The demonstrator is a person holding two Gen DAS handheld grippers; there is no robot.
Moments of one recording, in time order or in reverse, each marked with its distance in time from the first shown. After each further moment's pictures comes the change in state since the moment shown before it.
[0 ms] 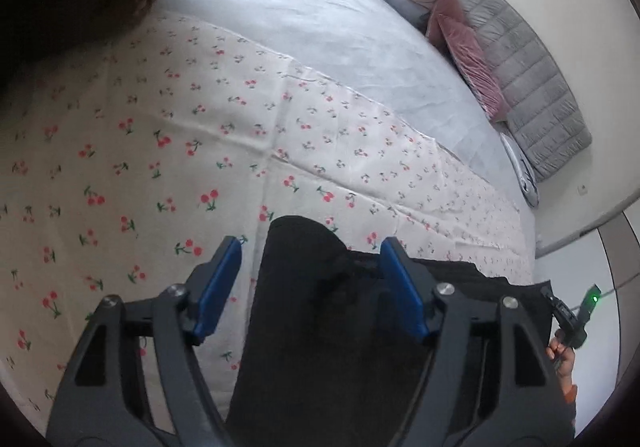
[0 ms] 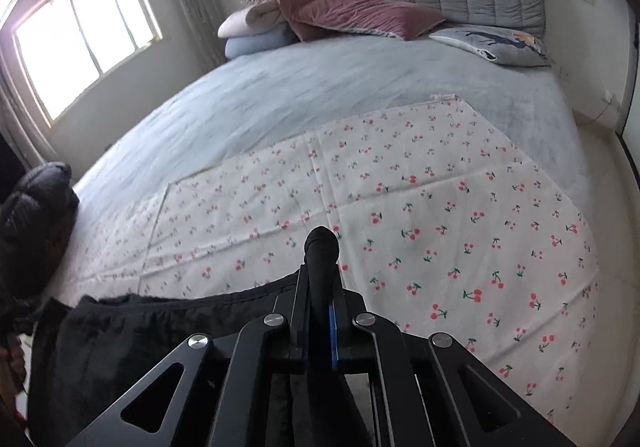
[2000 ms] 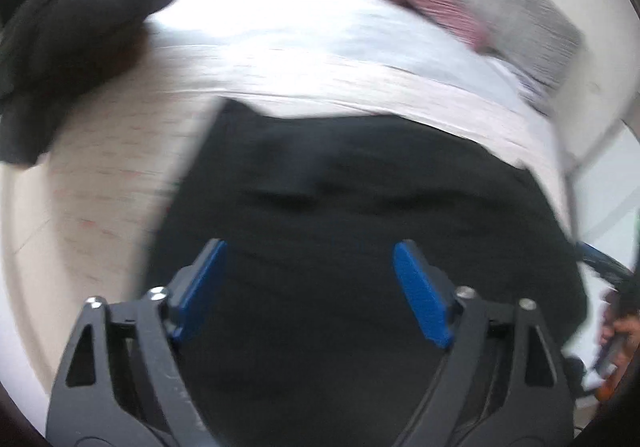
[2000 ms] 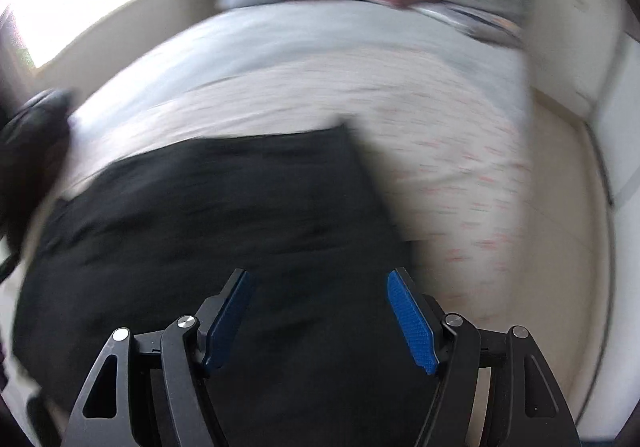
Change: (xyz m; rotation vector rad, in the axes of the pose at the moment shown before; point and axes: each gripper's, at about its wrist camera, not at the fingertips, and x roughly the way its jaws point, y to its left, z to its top) left arm -0.093 -0.114 -0.186 0.314 -0.025 0.144; right arm -0.132 0.087 -0.139 -0.148 0.144 -0.026
